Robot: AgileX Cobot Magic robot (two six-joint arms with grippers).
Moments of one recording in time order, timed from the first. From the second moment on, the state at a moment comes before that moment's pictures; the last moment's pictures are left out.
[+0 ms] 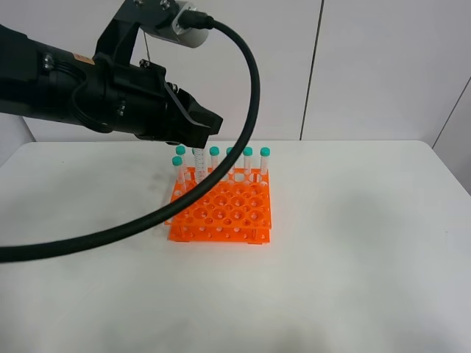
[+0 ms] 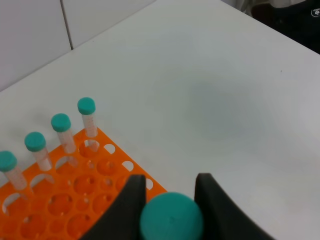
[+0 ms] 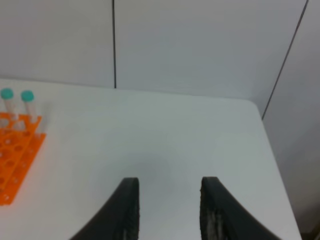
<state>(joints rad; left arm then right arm) -0.57 1.35 -1.06 -0.64 0.35 0.69 -0.12 0.18 -0.77 0.04 0.99 -0.14</state>
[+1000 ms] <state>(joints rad) -0.57 1.35 -1.06 -0.64 0.37 0.69 -0.09 -0.01 -0.60 0.08 1.08 -0.14</state>
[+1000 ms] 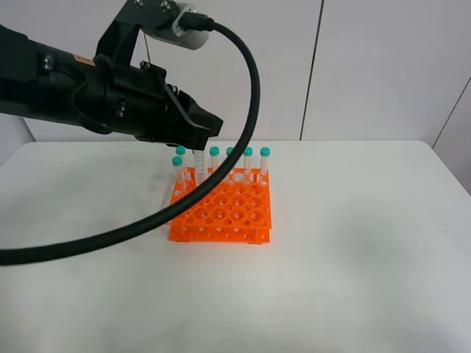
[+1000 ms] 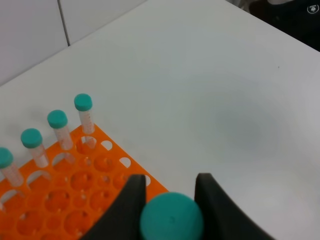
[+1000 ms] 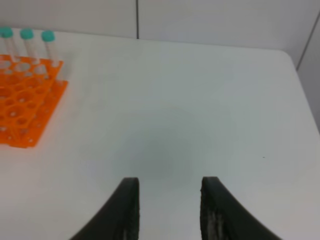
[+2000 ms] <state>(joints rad) -0.57 1.35 -1.06 -0.64 0.37 0.69 -0.02 -0.01 -0.50 0.09 1.03 -0.05</state>
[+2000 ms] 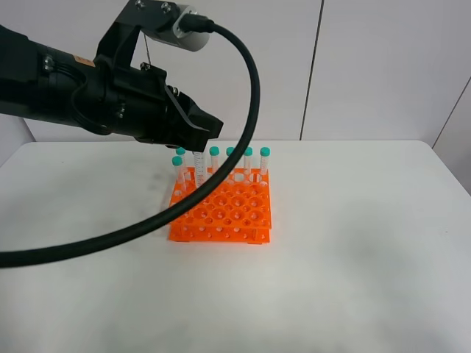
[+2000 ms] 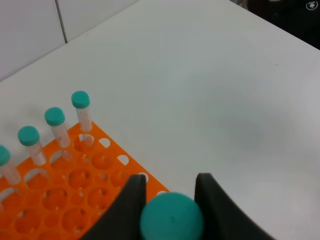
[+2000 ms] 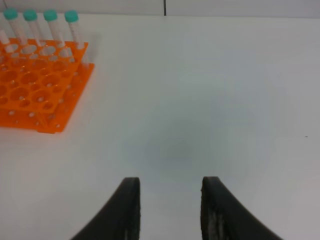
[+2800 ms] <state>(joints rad) -0.57 1.35 -1.06 -0.63 0.36 0.69 -0.02 -0.01 -0.50 0.09 1.03 -0.05</state>
